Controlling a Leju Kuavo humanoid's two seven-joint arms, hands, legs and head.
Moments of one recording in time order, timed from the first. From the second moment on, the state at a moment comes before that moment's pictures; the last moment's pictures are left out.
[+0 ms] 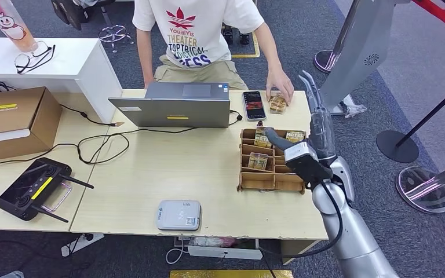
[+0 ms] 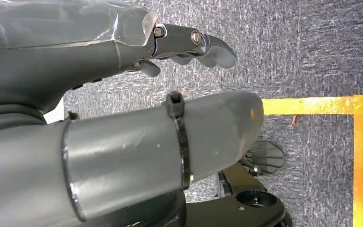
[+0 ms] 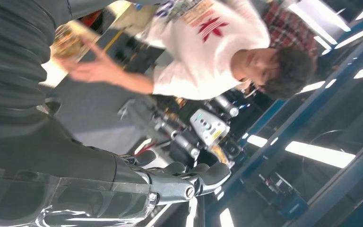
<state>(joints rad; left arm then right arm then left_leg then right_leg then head) -0.04 -0.09 0.02 -0.20 -0.10 0.27 -0.10 -0.37 -0.12 0.27 -1.39 0.36 -0.29 -0.48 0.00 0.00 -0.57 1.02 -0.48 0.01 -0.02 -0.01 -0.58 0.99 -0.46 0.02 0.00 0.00</state>
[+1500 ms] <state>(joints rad) -0.04 -0.09 0.06 -0.20 -0.06 0.27 -0.10 -0.05 -0.18 0.22 -1.45 0.80 -0.50 -0.33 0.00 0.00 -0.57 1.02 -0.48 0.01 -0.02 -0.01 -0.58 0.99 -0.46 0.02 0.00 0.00</state>
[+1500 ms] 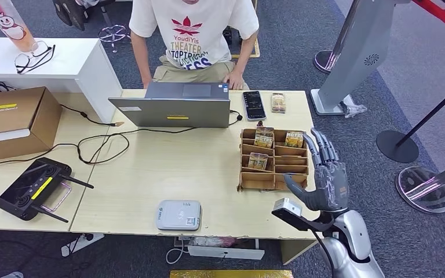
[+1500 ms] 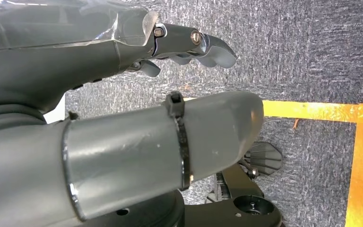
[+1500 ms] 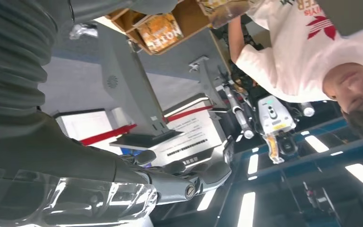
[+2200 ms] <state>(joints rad) -0.03 -0.09 0.08 -0.20 -0.05 0.27 -0.10 0.00 -0.19 0.19 -1.43 0.86 -0.50 -0.29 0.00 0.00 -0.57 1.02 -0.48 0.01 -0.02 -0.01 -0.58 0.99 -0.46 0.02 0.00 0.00</state>
